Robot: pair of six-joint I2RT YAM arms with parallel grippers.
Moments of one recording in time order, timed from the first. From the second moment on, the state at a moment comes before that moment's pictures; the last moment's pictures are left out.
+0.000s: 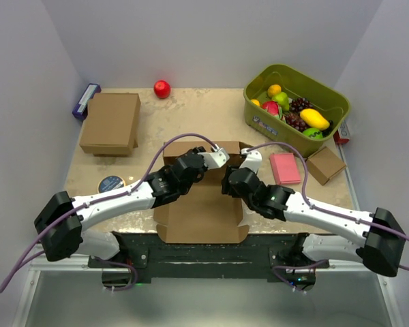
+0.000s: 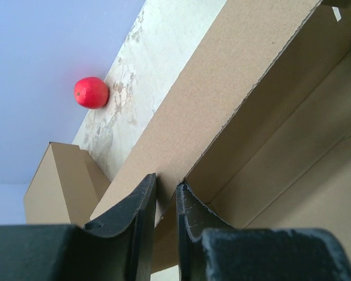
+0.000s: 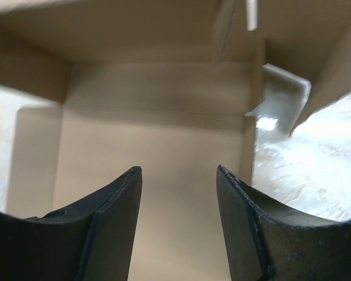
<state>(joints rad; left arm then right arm) -0.97 1.35 0.89 0.01 -0.60 0.53 1.01 1.13 0.73 -0.30 0.57 0.80</state>
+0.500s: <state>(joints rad) -0.97 1.35 0.89 -0.01 -0.59 0.52 0.80 1.30 0.71 -0.15 0.62 0.73</state>
